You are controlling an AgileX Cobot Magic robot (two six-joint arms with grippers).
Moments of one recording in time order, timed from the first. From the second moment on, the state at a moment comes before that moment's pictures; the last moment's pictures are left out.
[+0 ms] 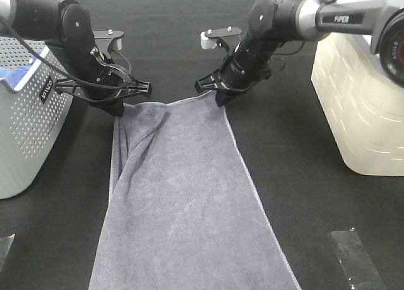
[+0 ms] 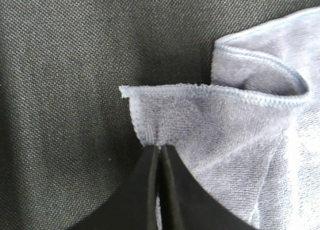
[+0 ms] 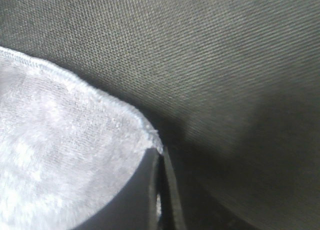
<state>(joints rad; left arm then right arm) -0.33 2.18 -1.54 -0.01 0.59 -0.24 0.41 2.45 -1.96 0.16 0.68 -0.22</state>
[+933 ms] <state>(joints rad) -0.32 2.21 -1.54 0.16 -0.16 -0.22 0.30 2.32 -2.00 -0.26 0.62 0.10</state>
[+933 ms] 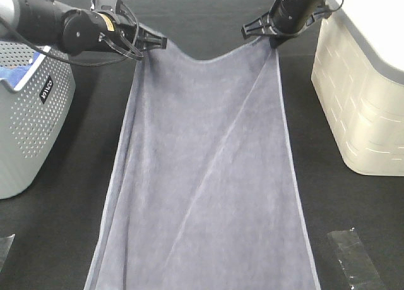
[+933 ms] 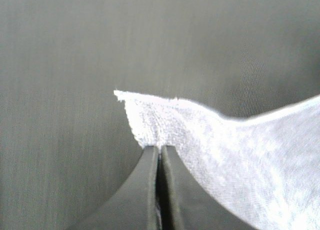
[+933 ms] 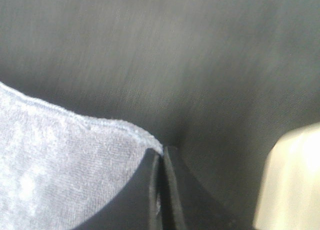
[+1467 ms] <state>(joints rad) -0.24 2.31 -1.54 0.17 -0.46 -0.22 0.30 2.32 -2.00 -0.49 0.42 0.28</state>
